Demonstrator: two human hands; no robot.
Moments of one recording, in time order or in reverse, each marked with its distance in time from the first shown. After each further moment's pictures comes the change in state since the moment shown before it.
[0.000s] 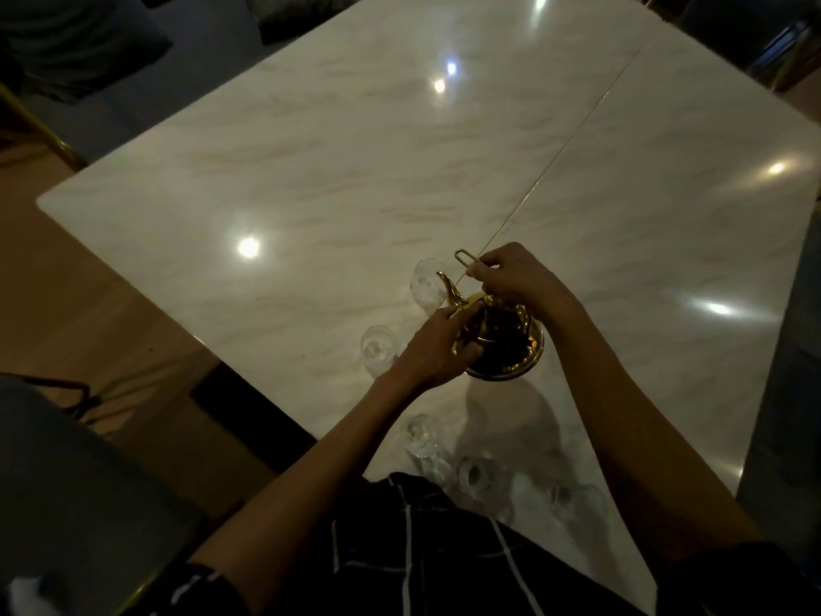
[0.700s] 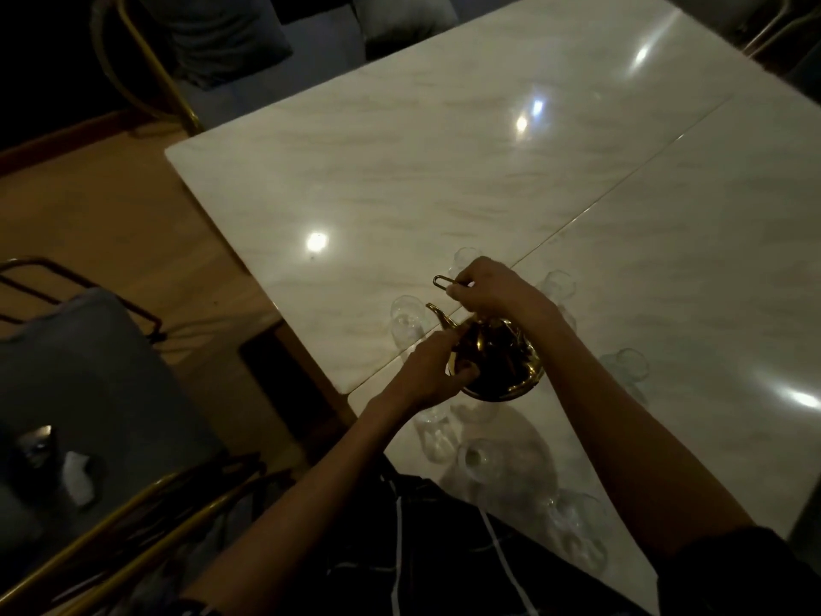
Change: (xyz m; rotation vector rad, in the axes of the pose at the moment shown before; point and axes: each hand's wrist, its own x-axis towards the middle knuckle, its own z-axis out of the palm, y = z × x) left_hand -0.096 0.007 0.048 -0.040 0.189 -0.202; right_hand -0.058 -0.013 0.052 -0.258 -0.186 -0.257
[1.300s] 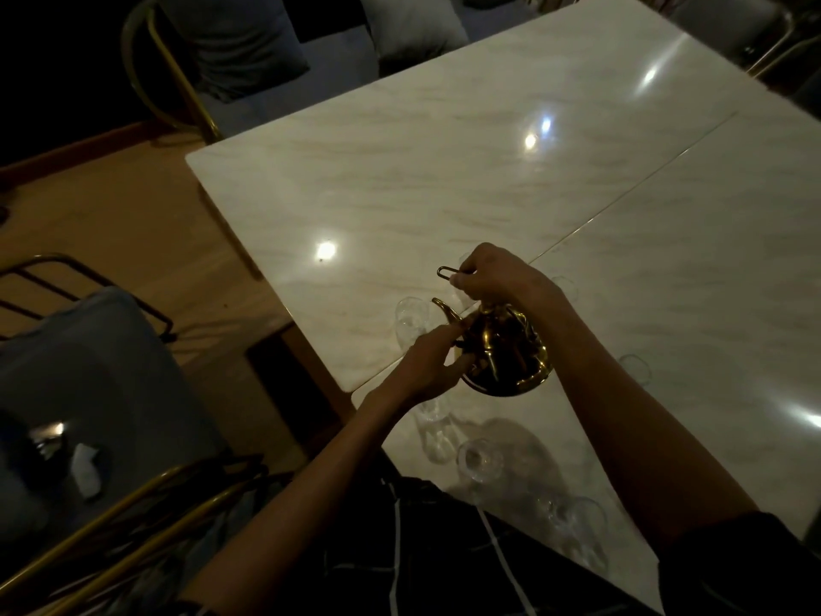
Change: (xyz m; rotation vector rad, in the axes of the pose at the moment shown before) left_hand -0.012 0.017 -0.010 -0.034 0.078 0.079; right_hand -0.011 -0.012 -0.017 -0.047 0.000 -0.035
